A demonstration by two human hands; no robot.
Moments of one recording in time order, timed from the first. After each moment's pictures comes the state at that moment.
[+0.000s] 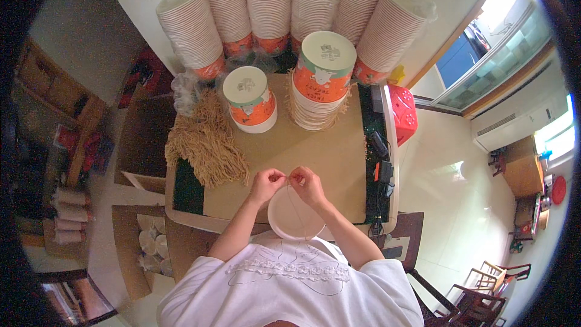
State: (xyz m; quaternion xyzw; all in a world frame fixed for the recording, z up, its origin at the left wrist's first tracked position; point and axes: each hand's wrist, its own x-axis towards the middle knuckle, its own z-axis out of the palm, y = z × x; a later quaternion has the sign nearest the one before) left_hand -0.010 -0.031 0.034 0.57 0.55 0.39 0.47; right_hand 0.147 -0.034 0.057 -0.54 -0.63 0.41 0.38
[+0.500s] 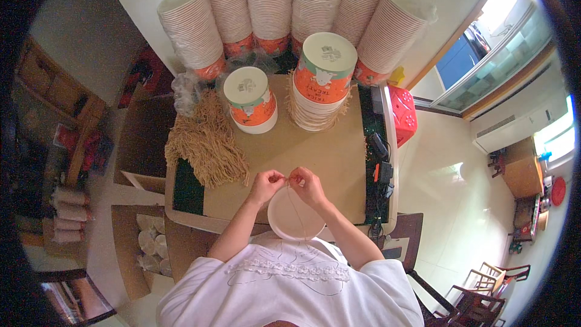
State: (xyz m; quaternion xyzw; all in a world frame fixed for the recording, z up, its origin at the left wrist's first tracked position) left_hand -0.011 -0.031 0.033 0.52 0.55 0.38 0.53; right_hand 0.149 -0.033 0.049 -0.52 -0.64 0.42 0.37
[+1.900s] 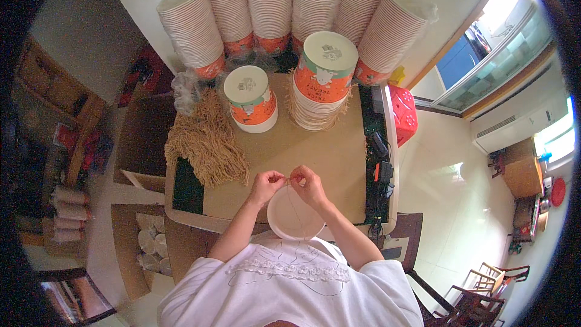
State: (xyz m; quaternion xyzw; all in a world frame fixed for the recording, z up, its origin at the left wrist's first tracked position) left_hand -0.010 -0.034 0.023 0.50 0.54 0.40 0.55; right_hand 0.150 -0.034 0.050 -0.51 -0.62 0.44 0.40
